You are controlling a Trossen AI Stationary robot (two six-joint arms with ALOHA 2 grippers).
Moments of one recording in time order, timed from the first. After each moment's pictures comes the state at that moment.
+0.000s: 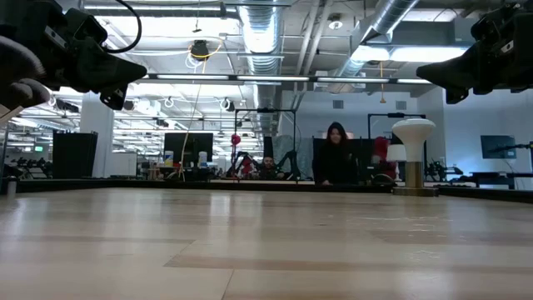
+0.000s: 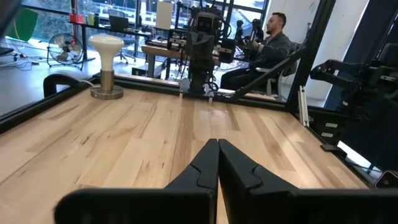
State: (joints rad) left arm 0.07 0.29 0.01 0.27 0.11 -0.11; right arm 0.07 0.00 0.02 0.01 0.21 -0.05
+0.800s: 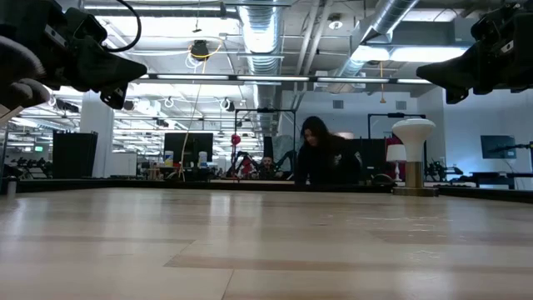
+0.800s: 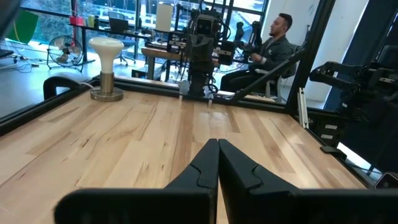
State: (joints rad) left arm 0.07 0.29 0.01 0.28 0.11 -0.11; right arm 0.07 0.00 0.02 0.01 0.21 -0.05
